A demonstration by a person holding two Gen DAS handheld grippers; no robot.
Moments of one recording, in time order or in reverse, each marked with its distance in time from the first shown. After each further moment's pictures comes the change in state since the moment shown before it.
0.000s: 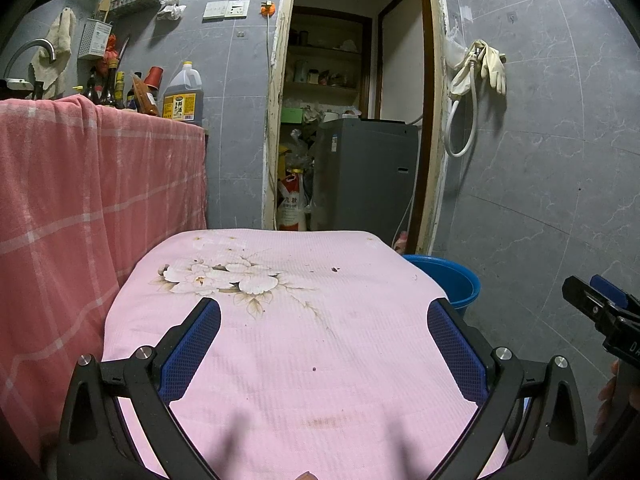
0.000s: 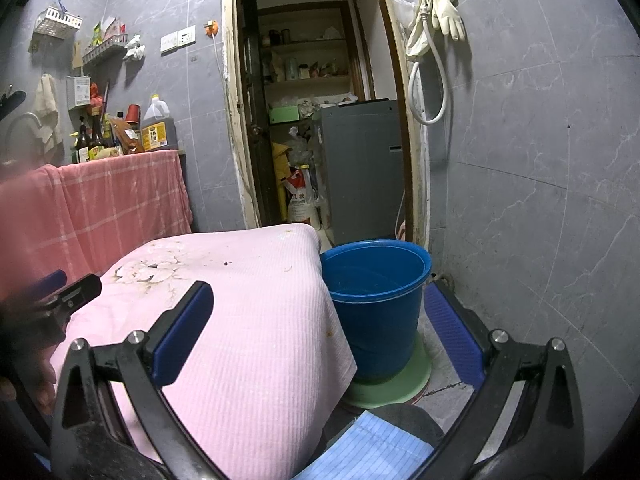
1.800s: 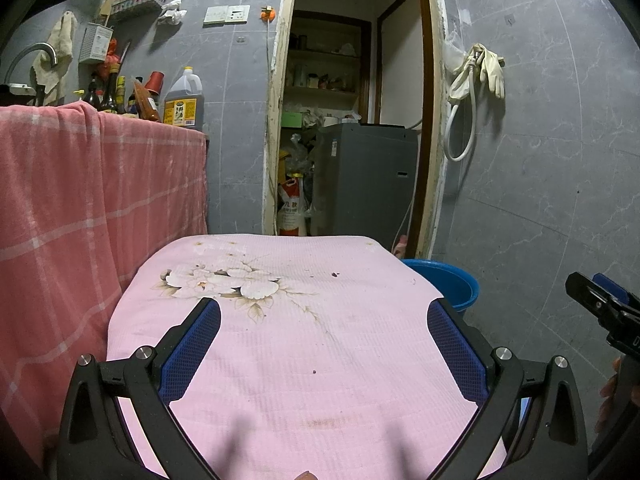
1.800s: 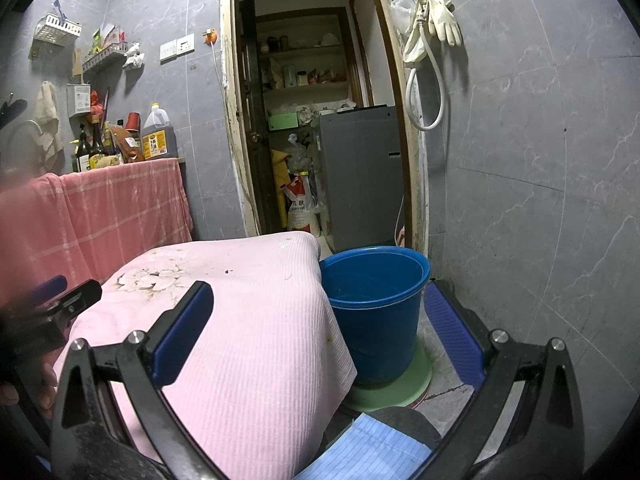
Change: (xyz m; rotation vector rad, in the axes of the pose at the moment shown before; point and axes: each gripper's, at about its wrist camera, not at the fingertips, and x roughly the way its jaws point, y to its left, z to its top) left arm -0.003 0.002 0.002 0.003 -0.016 -0.001; right arm -0.006 0.003 0.002 0.013 -0.019 -0.002
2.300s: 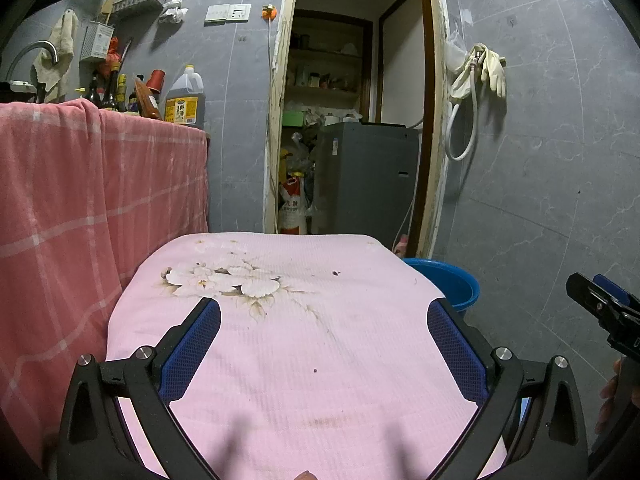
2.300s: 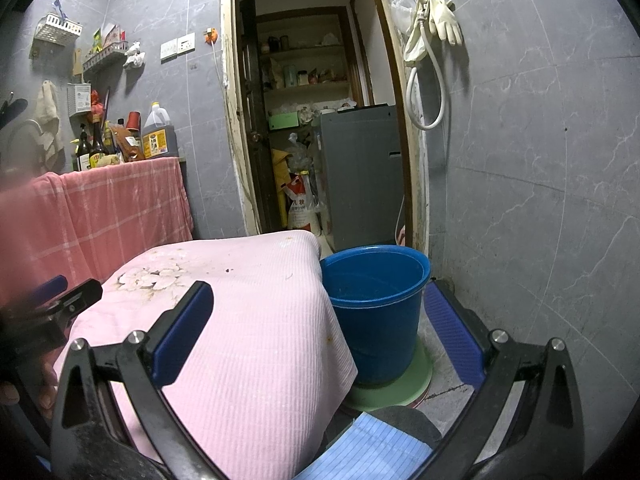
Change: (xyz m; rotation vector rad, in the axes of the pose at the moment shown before) left arm -0.002 0.000 0.000 -0.004 0.004 0.002; right arm -0.001 0.000 0.000 0.001 0.000 0.001
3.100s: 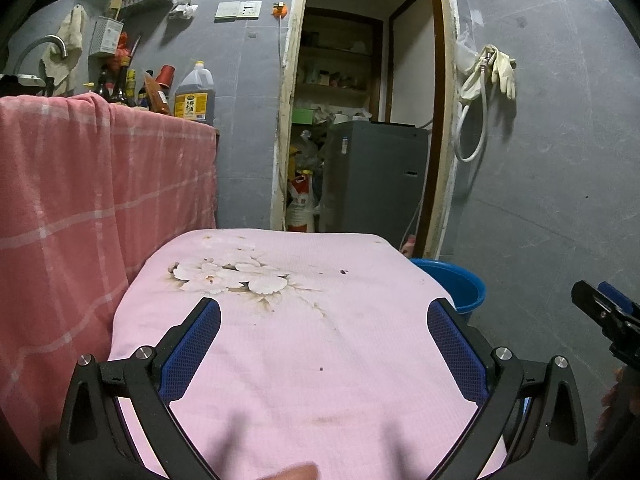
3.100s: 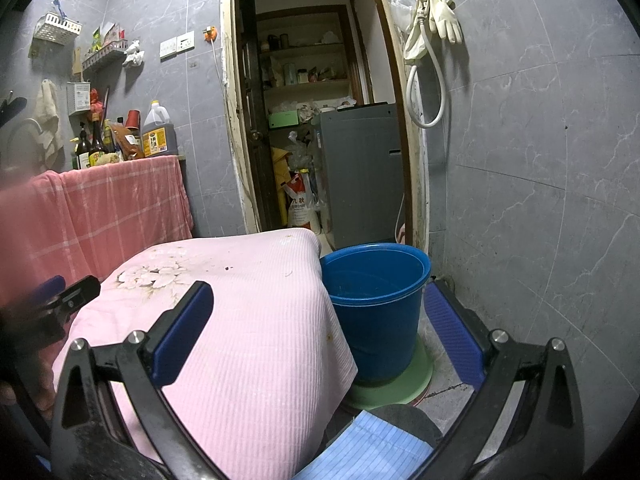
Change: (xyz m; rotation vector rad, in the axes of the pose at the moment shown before) left arm 0.001 -0.001 -0.005 -0.022 0.006 0.034; right arm 0.000 0.000 0.000 0.000 0.002 0.000
